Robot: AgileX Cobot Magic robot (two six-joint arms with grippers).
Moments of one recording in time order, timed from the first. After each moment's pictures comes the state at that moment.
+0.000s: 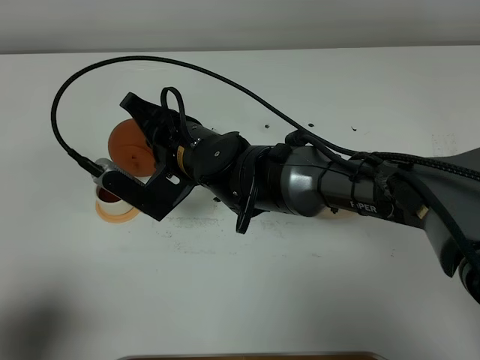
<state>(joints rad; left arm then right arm) -0.04 0.00 -0.51 -0.04 1.06 0.02 0.87 2.10 -1.42 -1.74 0.29 -0.20</state>
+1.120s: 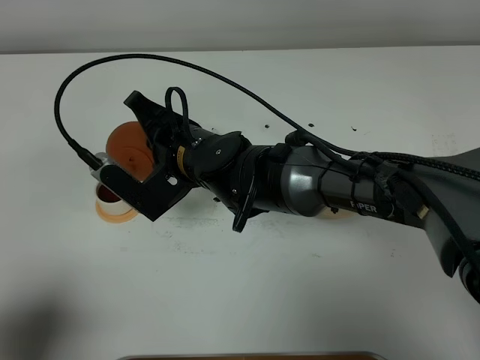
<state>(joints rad) -0.04 0.00 -0.51 -0.04 1.06 0.02 0.87 2.10 -1.42 -1.66 0.27 -0.17</state>
